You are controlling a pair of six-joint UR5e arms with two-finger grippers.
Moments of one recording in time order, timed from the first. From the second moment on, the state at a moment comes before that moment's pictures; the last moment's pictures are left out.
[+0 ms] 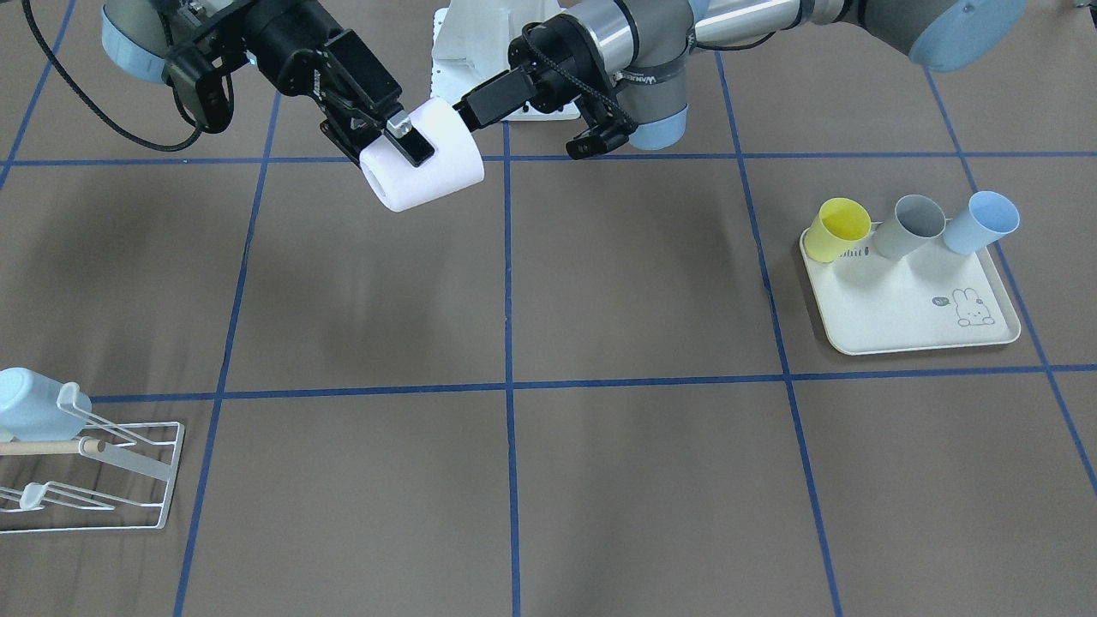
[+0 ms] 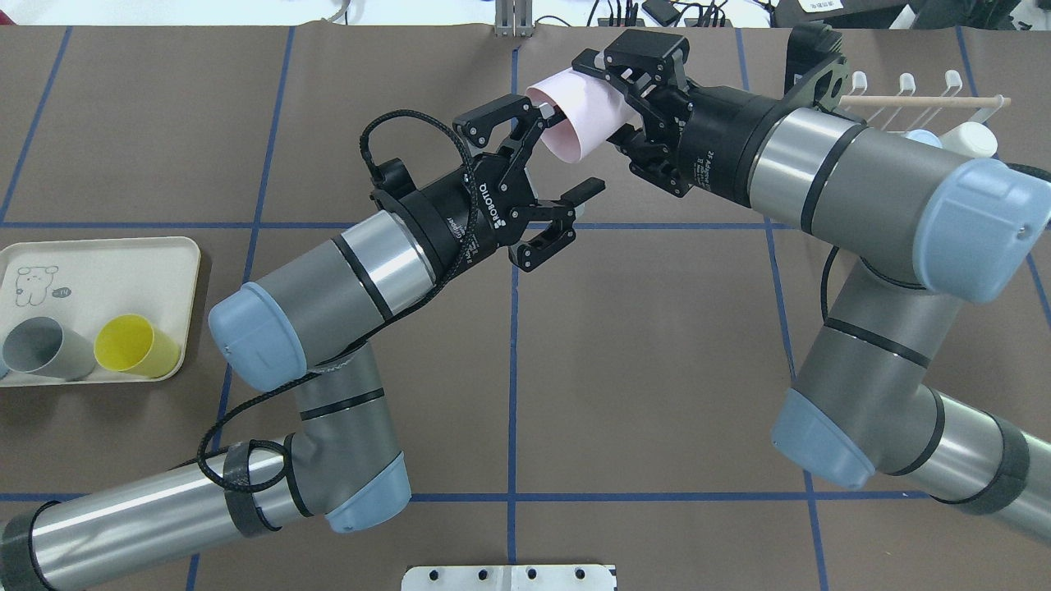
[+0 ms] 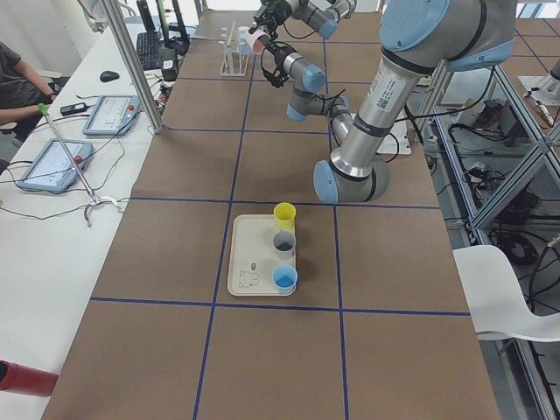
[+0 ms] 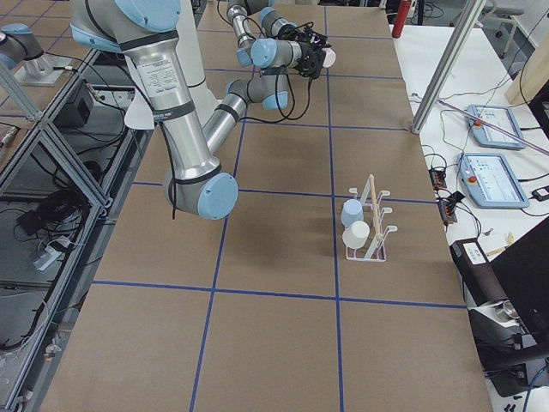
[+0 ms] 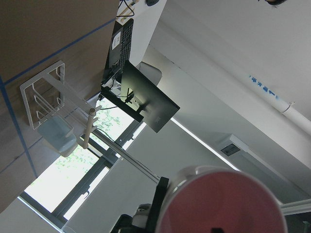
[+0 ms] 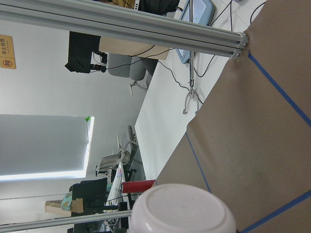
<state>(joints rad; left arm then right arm) -0.43 -2.28 -1.58 -3.06 -1.27 -2.54 0.65 -1.15 1.99 -0.66 1.48 2.03</state>
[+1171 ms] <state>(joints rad) -0.53 -2.20 -1.59 -3.02 -1.39 -2.18 0.88 -1.28 1.91 -0.79 1.43 1.59</state>
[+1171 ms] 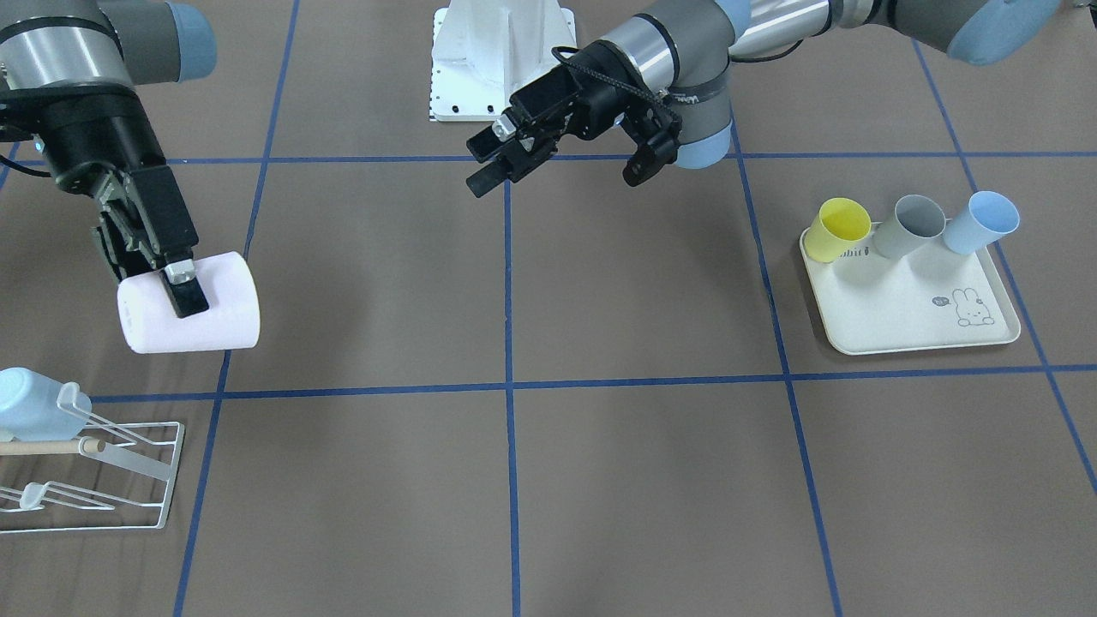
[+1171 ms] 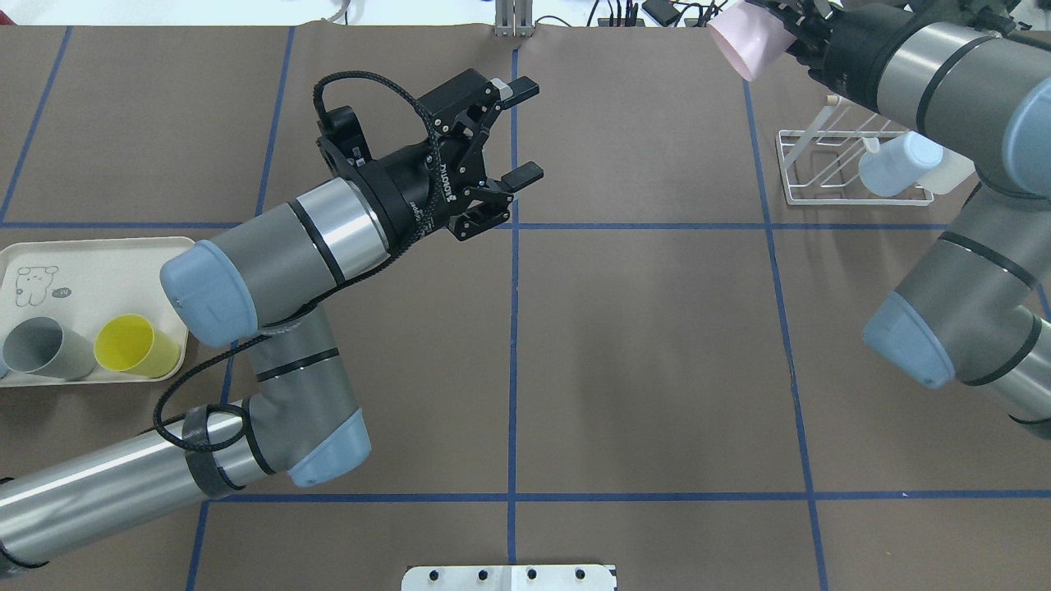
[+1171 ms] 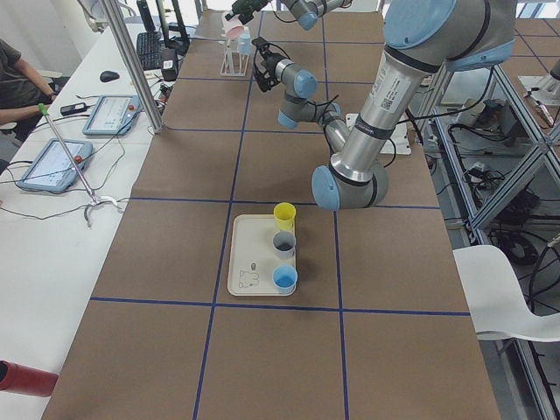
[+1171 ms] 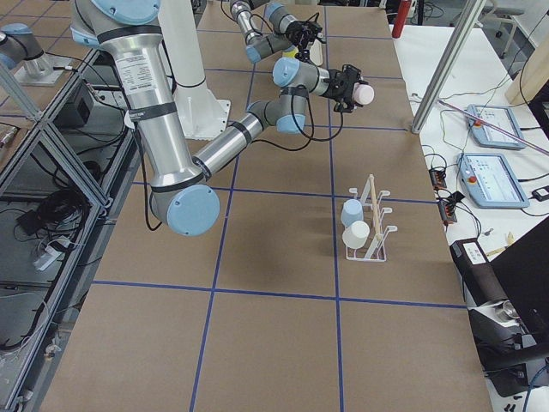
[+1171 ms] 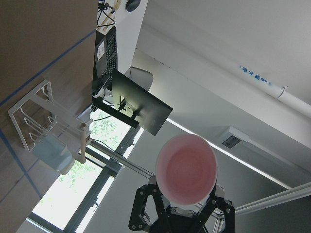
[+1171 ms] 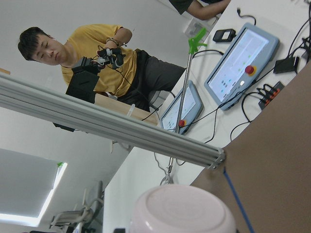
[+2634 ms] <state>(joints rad) -0.65 -2.07 -1.59 -2.89 -1.56 -1.91 0.72 -1.33 1.86 -1.41 0.83 1.30</state>
